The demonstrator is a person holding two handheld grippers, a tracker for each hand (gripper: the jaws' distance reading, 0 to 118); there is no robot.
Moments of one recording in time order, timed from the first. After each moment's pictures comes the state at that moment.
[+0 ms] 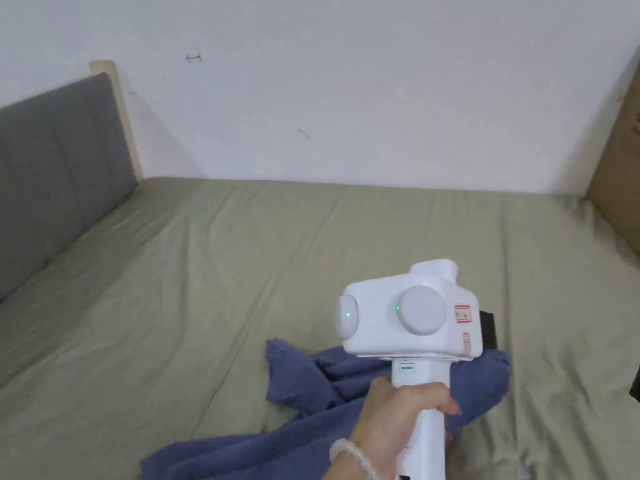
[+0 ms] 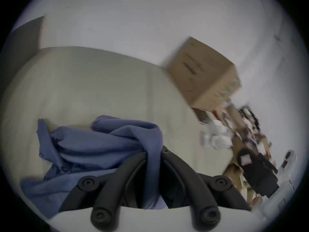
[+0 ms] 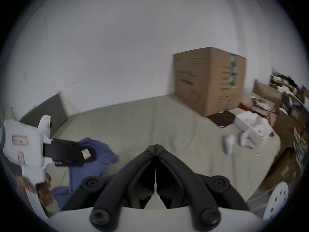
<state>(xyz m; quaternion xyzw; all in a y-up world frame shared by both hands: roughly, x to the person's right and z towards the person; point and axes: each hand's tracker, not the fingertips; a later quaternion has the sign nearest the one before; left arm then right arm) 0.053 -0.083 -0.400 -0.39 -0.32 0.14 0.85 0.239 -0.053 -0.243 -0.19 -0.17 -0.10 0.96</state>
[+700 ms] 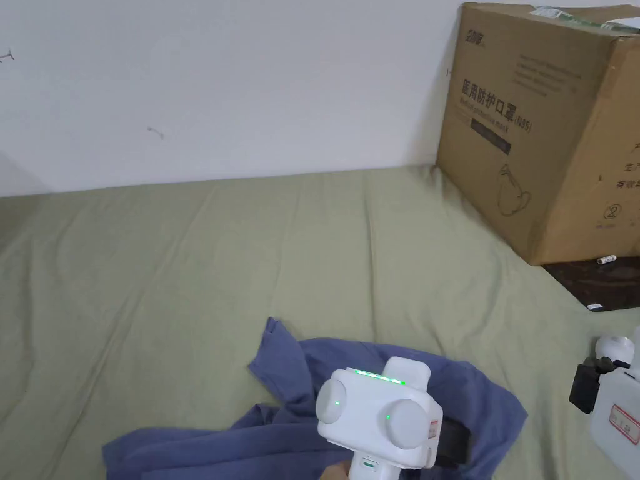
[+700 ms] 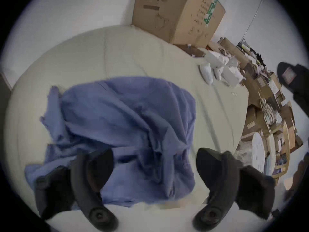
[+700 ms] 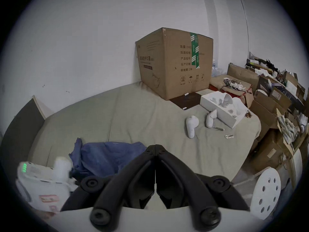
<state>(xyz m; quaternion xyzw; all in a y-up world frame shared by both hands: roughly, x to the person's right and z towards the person) 0.136 -0.181 -0.348 -0.46 -0.35 -0.07 0.82 0.315 -0.091 -0.204 -0.26 -0.24 -0.12 0.93</state>
